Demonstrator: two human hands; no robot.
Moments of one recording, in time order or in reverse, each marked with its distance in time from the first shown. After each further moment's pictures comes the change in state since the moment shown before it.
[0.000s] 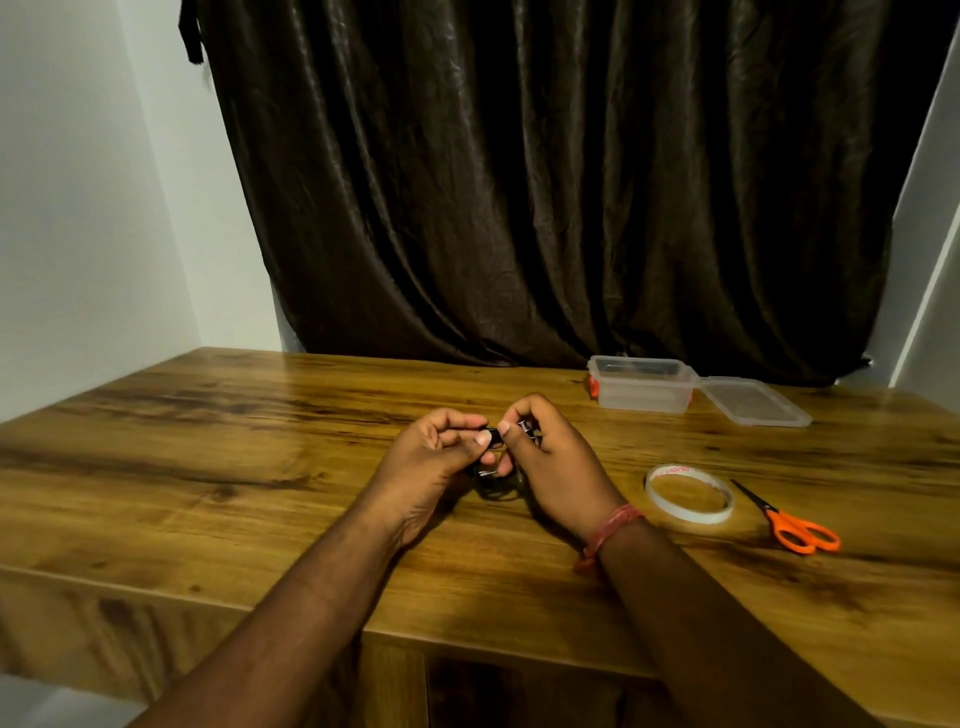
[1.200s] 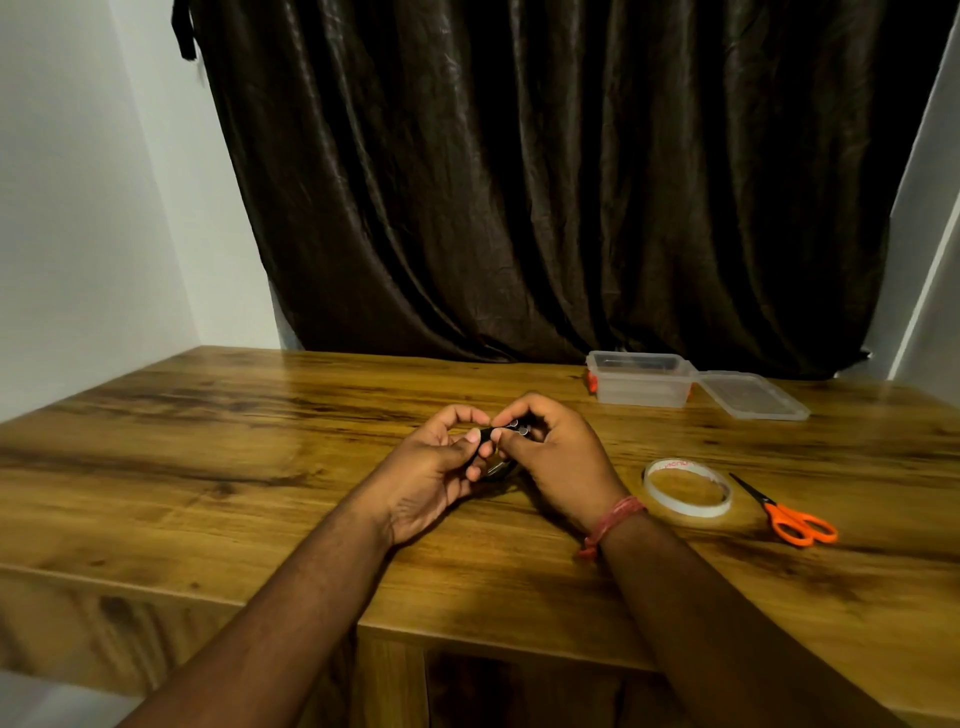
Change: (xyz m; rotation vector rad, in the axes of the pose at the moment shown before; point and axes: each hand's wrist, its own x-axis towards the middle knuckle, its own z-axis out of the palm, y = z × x) left_hand -0.001 0.003 -0.003 -0.108 -0.203 -0.115; right_hand 0.004 0.003 -0.003 0.090 0.041 0.067
